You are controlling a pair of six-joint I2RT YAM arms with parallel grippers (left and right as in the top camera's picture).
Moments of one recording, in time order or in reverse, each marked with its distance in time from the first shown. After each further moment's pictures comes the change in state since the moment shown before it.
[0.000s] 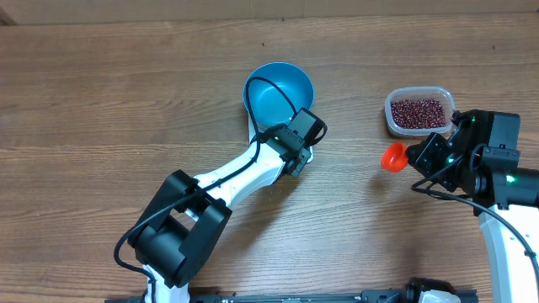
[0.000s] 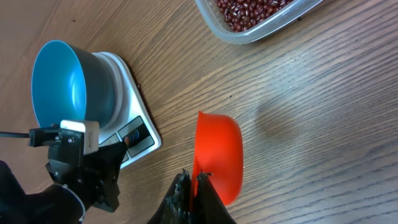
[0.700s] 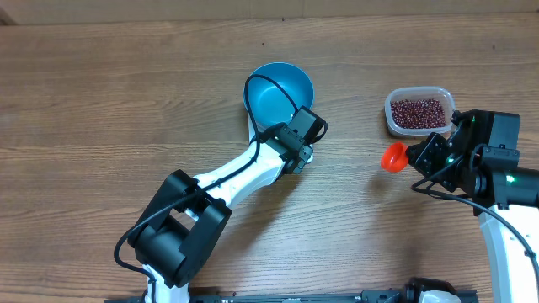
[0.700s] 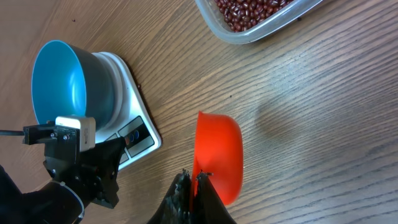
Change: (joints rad) left arm 0.000 0.000 0.000 0.040 0.000 0.000; right arm 0.000 0.000 0.000 0.000 0.000 0.000
